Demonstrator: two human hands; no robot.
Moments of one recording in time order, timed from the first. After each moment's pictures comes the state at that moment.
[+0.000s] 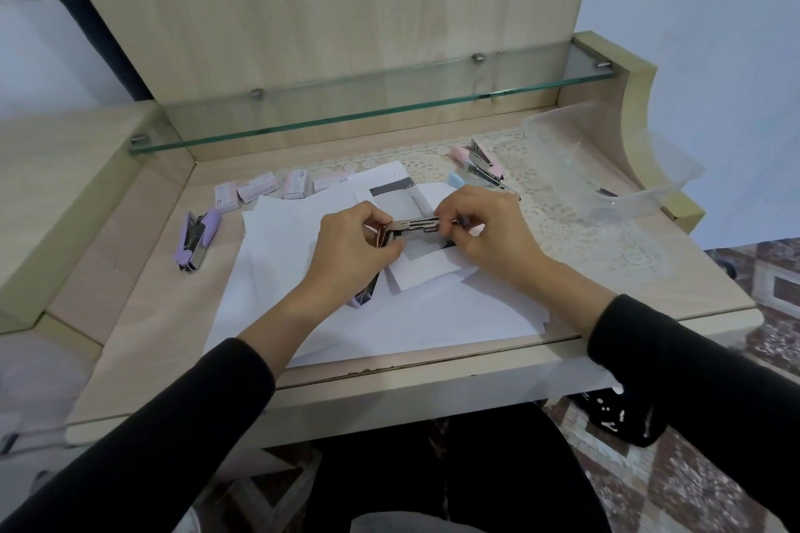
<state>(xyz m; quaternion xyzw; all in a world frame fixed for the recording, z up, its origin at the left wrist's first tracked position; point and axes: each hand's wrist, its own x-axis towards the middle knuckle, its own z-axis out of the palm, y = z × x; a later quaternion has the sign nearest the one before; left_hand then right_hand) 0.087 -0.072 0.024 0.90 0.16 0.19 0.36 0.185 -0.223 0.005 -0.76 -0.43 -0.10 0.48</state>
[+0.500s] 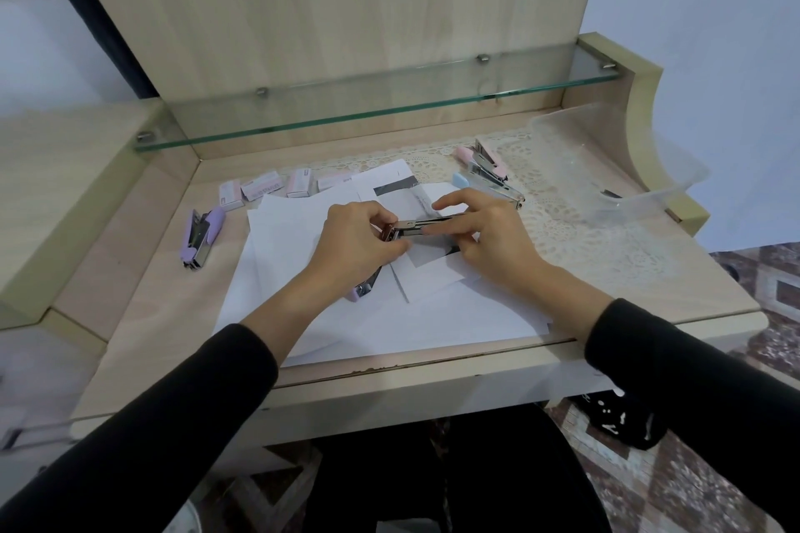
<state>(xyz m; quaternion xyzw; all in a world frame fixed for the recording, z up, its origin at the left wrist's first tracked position) 0.093 -0.070 0.032 0.91 0.17 0.15 0.34 0.187 -0.220 -0.005 -0.78 -0.46 -0.15 0.40</state>
